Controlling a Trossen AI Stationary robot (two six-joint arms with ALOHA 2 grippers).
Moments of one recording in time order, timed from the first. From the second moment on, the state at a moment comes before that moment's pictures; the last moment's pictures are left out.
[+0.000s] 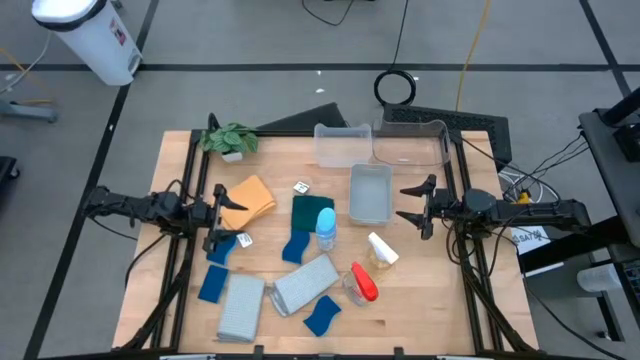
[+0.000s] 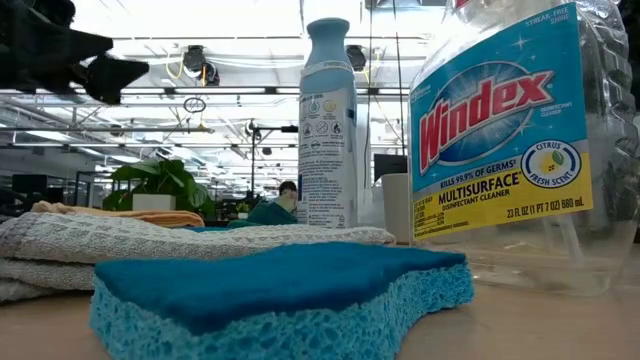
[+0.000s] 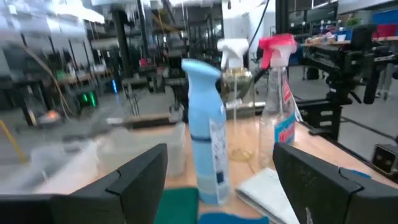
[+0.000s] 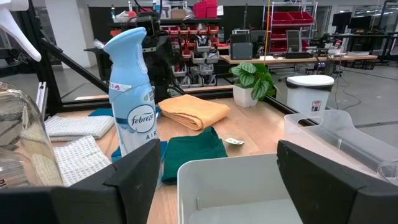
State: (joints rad) left arm -0.21 0.01 0.05 0.05 -0.11 0.12; right arm -0.01 0.16 0.02 0.15 0.16 0.04
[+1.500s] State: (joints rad) left arm -0.21 0.01 0.05 0.41 -0.85 0.02; right arm -0.01 0.16 0.02 0.15 0.16 0.04
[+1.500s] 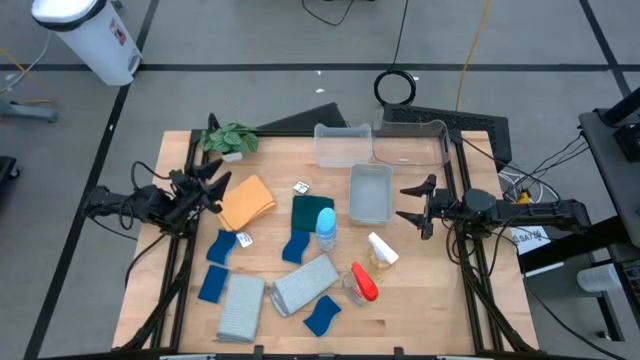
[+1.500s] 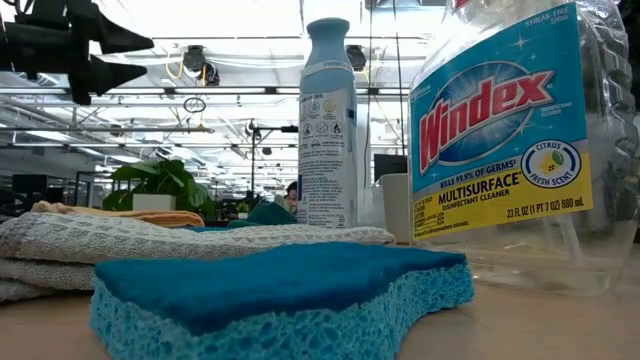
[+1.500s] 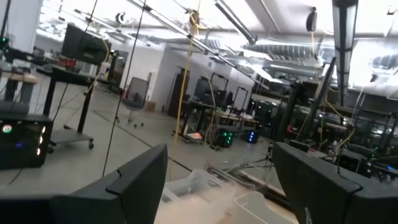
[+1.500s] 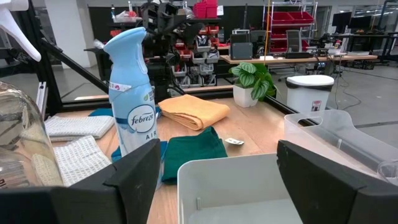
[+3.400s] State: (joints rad) left arm 0.19 1.10 0.49 -0.38 -0.22 -0.85; right arm -0.01 0.16 0.02 0.15 0.16 0.04
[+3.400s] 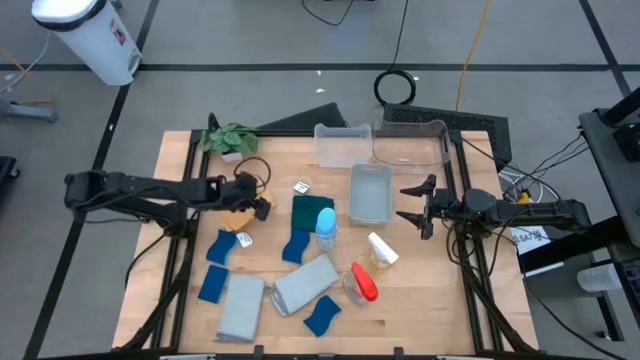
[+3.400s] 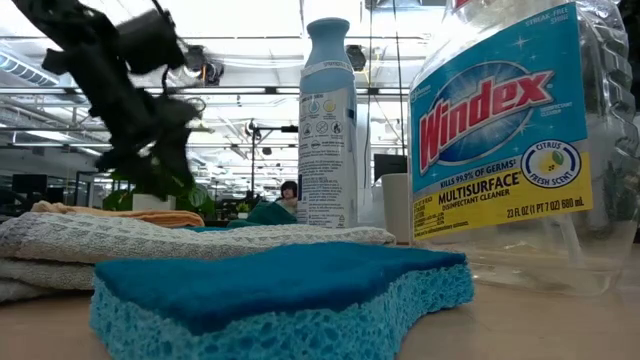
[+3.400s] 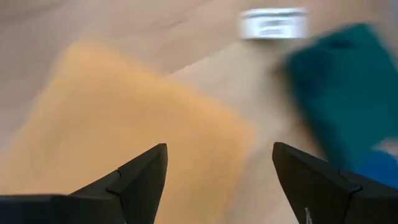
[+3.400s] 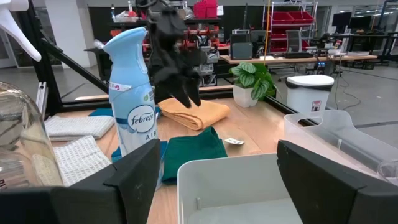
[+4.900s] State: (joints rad) left arm 0.42 1.35 0.58 -0.58 0.05 -0.16; right arm -0.01 0.16 0.02 0.15 0.16 0.04
